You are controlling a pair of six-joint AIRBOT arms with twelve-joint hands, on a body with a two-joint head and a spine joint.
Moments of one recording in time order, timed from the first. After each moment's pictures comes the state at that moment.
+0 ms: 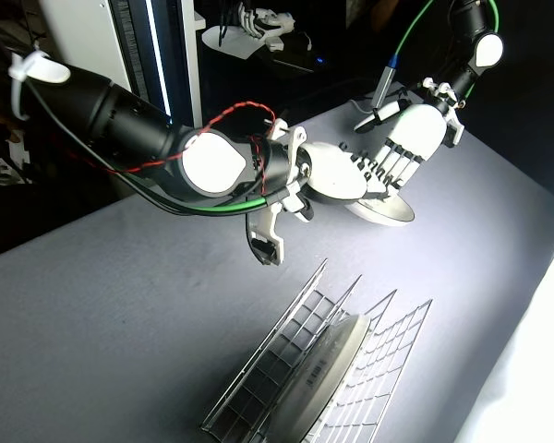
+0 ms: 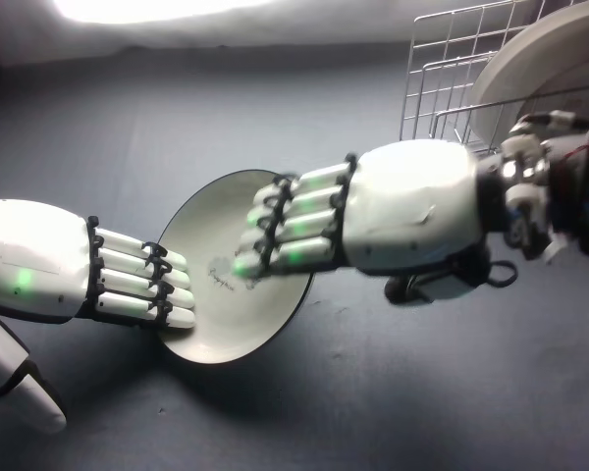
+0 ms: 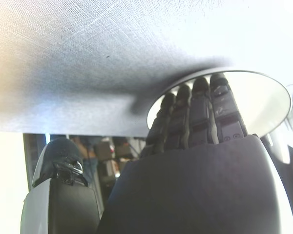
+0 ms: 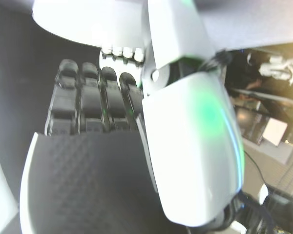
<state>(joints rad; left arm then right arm) 0.66 -1.10 1.67 1.61 -1.08 -0.09 -0.39 -1.24 1.22 -1.15 0.51 -0.19</state>
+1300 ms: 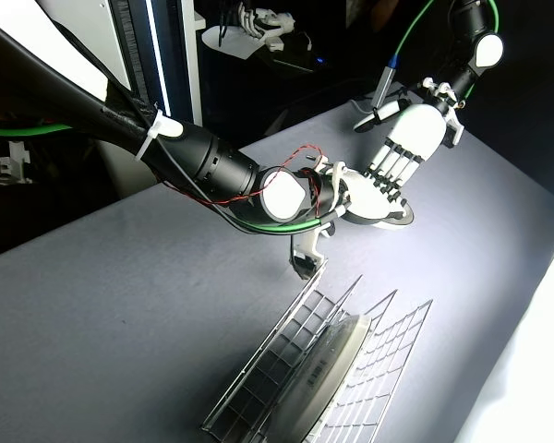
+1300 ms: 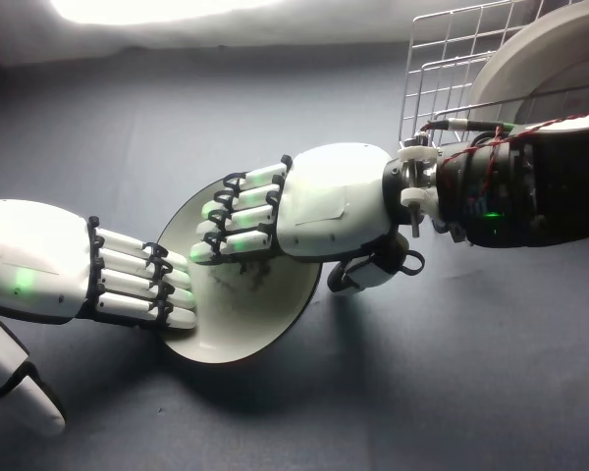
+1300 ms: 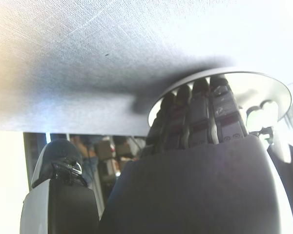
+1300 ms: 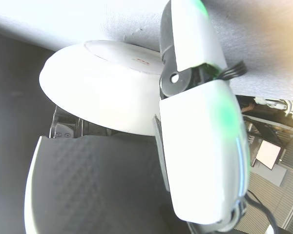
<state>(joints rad) 0.66 -1.11 1.67 1.60 -1.09 -0.09 -0.39 -1.51 1.51 -1.14 0.50 -0.23</state>
